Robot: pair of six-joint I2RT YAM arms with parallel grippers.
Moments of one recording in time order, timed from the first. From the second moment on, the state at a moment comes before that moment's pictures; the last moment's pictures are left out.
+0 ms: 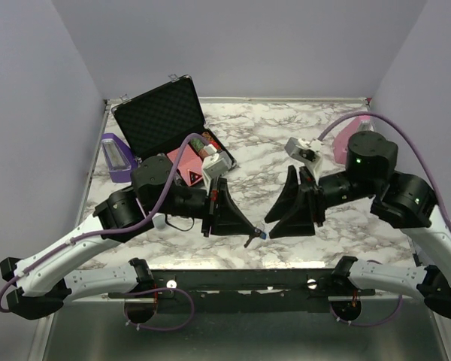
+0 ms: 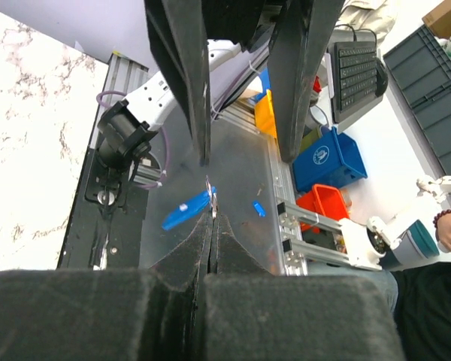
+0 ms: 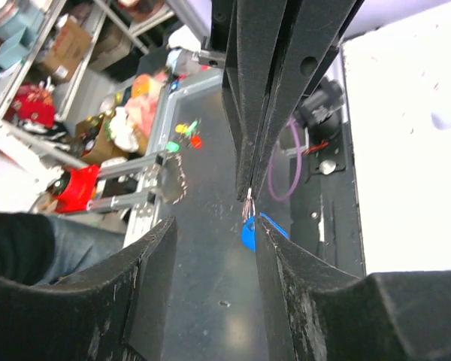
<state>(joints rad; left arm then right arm) -1.05 0.95 1.23 -0.36 0.66 -0.61 0.90 1.04 1.53 -0.80 -0.89 0.28</state>
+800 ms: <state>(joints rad) -1.05 0.88 1.17 -0.23 0.53 -0.66 0.90 0.89 1.28 -0.40 -0.73 0.63</state>
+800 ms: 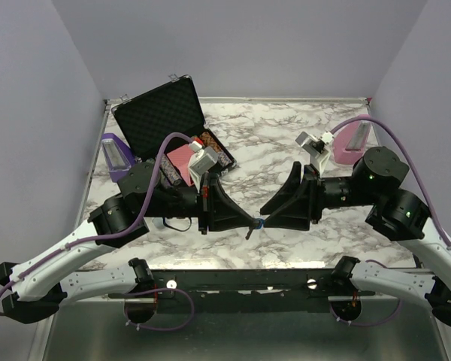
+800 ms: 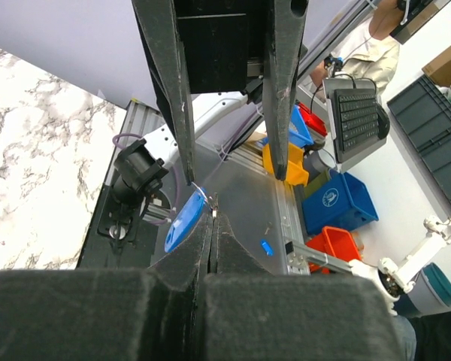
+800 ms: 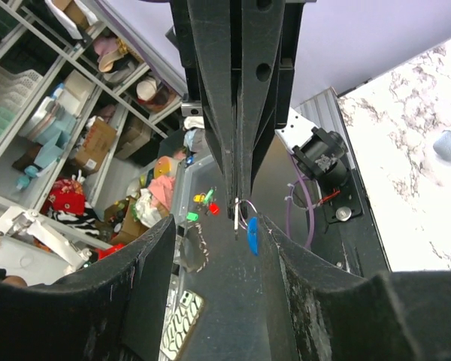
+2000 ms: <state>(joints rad) -1.05 0.85 1.17 -0.23 0.53 -0.65 0.90 0.90 1.21 -0.20 -0.76 0.76</state>
